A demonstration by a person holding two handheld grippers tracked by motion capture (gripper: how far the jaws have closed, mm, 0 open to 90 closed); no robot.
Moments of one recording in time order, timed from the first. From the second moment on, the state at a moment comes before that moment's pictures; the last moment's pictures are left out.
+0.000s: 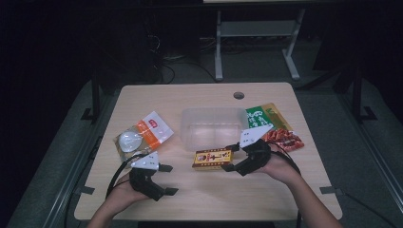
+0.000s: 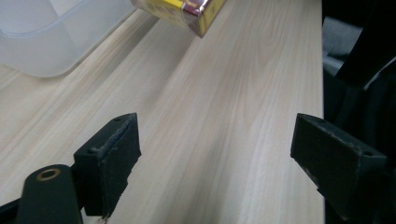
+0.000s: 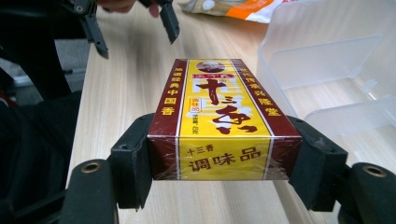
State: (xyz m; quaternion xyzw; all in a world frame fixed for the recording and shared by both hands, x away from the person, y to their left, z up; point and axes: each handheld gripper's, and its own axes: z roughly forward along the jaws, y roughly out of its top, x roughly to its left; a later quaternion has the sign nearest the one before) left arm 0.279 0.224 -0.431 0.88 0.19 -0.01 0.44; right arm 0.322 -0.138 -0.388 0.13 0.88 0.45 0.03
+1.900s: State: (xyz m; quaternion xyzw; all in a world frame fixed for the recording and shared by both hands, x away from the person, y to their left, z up) left arm 0.276 0.229 -0.434 0.88 0.18 0.01 0.44; right arm 0.438 -0.083 -0.344 0.12 0.90 0.41 0.09
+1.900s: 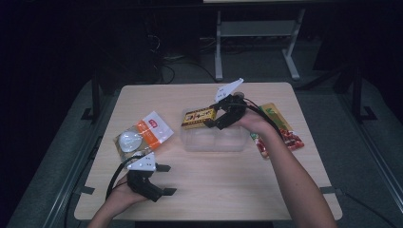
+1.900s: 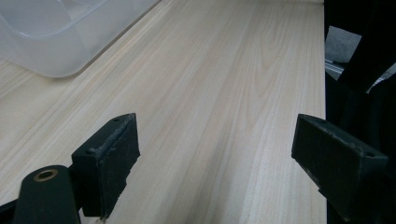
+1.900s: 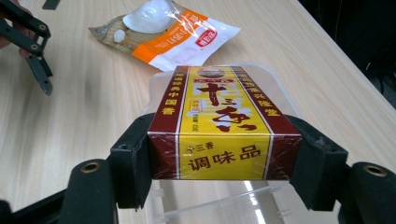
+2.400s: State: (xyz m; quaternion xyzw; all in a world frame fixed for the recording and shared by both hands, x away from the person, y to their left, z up) left arm 0.275 0.228 -0.434 0.88 0.18 0.00 0.44; right arm 0.450 -0.077 -0.359 0.11 0.91 0.40 0.09
